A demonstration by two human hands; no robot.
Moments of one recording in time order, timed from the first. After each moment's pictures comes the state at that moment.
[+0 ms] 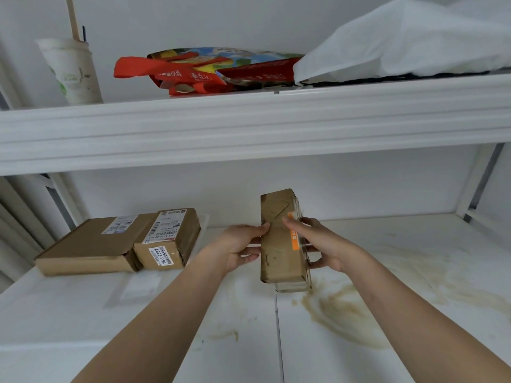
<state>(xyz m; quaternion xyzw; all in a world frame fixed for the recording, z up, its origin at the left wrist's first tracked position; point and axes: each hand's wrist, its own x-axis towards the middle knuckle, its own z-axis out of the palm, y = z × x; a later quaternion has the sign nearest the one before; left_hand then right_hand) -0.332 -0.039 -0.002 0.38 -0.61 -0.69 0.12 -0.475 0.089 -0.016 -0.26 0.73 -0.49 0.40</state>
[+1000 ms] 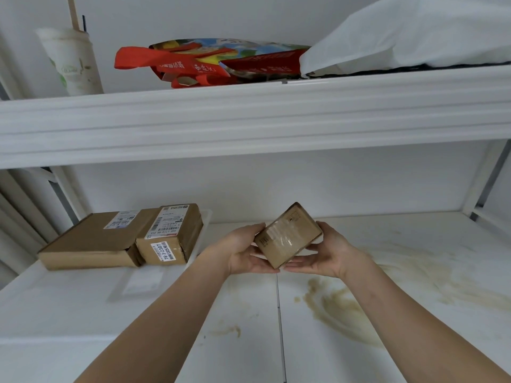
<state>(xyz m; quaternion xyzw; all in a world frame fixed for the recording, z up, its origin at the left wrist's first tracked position) -0.332 -0.034 -0.006 0.39 -0.46 -0.79 0.05 -0.488 0.079 -0.048 0.07 0.44 -0.66 0.60</state>
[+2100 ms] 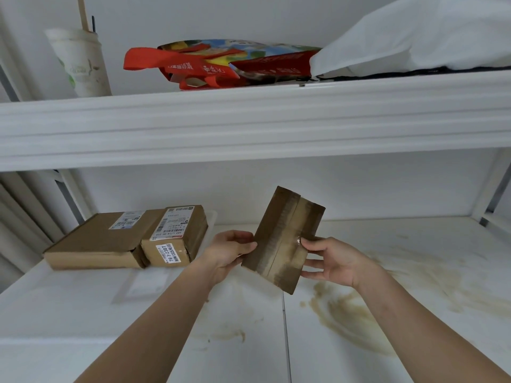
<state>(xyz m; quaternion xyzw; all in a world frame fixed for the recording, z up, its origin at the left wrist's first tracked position) -0.306 -0.071 -0.034 0.38 -0.59 -0.68 0.20 -0.487 0.087 -0.052 -0.15 0.56 -0.62 0.54</state>
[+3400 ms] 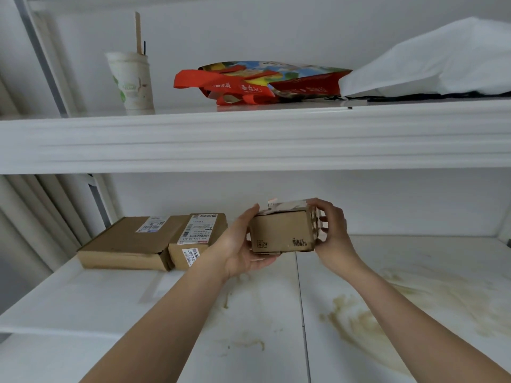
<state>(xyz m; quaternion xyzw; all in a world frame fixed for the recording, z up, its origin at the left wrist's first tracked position) -0.278 -0.063 0.025 0.33 -0.42 -0.83 0.16 -0.445 0.047 -0.026 -0.48 0.67 -0.56 0.01</state>
